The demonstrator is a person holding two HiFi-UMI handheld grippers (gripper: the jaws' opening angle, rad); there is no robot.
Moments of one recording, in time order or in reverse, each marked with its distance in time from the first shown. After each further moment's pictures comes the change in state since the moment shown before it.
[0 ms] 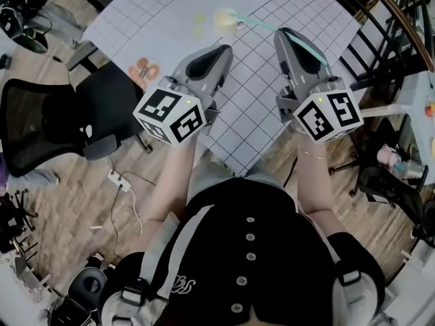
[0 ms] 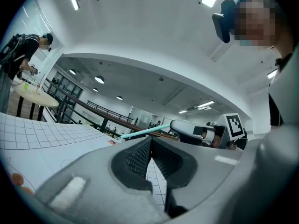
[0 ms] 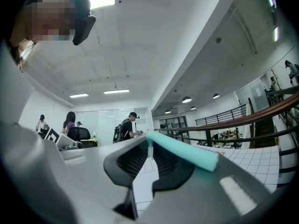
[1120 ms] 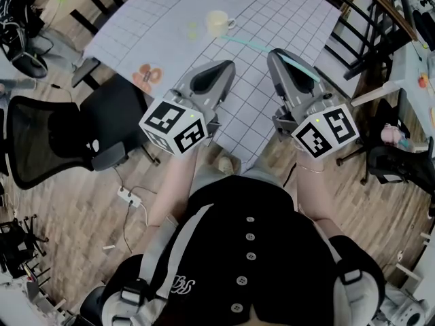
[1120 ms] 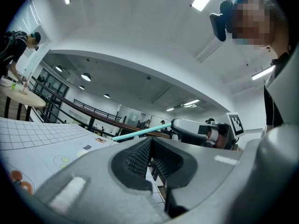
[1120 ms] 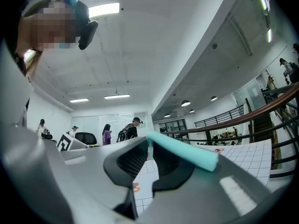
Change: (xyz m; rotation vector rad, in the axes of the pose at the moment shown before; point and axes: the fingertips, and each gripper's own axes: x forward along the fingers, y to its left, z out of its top) left arm -0.057 -0.069 -0.011 0.043 0.027 -0.152; right arm -0.085 0.078 0.003 0.026 -0.057 -0.020
